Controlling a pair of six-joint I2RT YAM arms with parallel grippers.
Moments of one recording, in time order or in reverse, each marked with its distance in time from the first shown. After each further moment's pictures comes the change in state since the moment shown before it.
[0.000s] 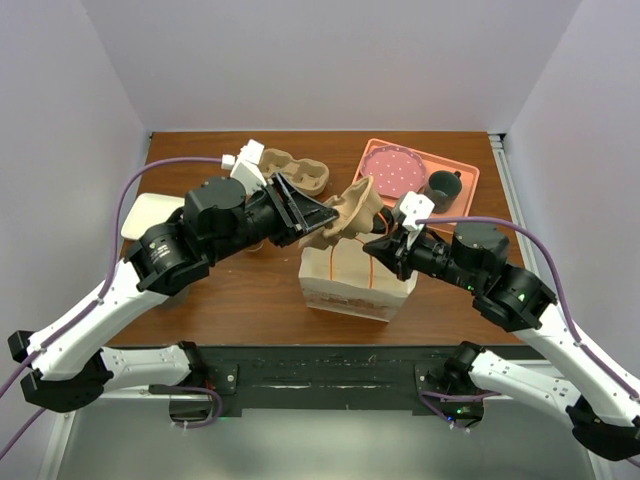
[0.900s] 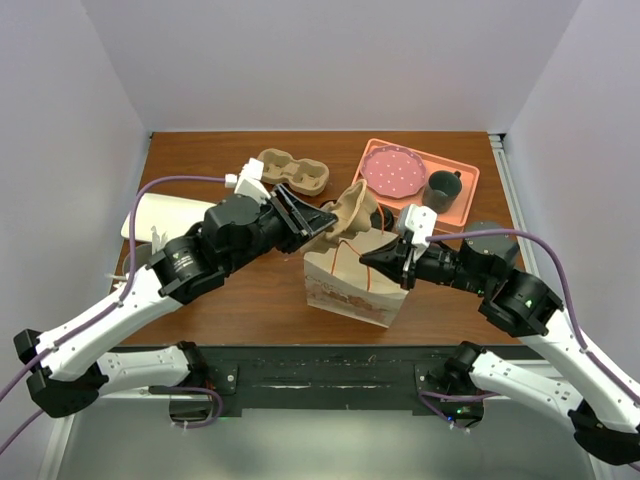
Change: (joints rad) left arm 0.000 -0.051 -0.239 0.171 -0.108 -0.090; right arm 0.000 -0.035 -0.013 0.034 -0.168 -0.050
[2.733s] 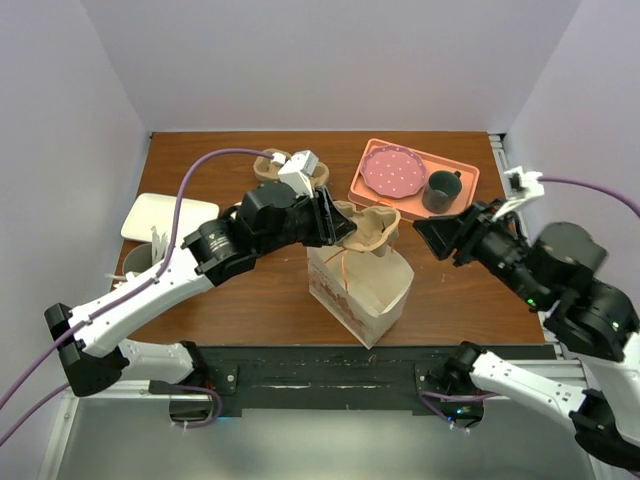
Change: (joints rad) left arm -0.001 0.183 0.088 0.016 0.106 0.467; right arm 0.001 -0.021 0.377 -0.307 0.546 0.620
